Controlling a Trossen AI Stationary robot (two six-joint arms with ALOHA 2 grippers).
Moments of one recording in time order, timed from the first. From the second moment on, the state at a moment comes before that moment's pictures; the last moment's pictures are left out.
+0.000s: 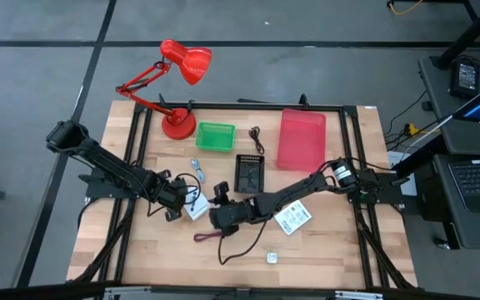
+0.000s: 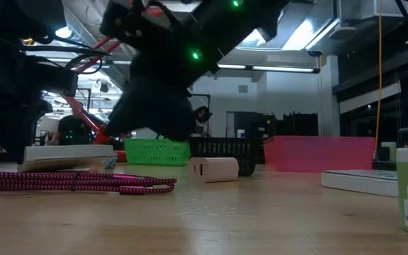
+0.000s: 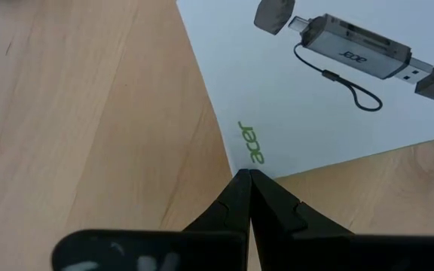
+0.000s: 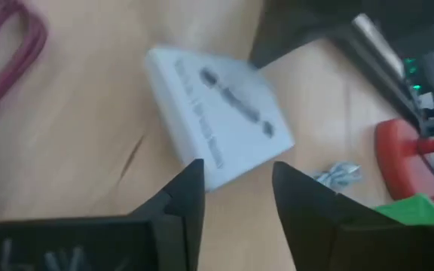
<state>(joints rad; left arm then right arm) -0.42 1.28 0.53 -0.63 -0.22 -0.79 0.30 2.26 1.60 -0.05 0.51 -0.42</state>
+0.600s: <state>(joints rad) -0.42 1.28 0.53 -0.63 -0.22 -0.78 0.31 2.31 1.64 -0.09 0.51 -0.45</state>
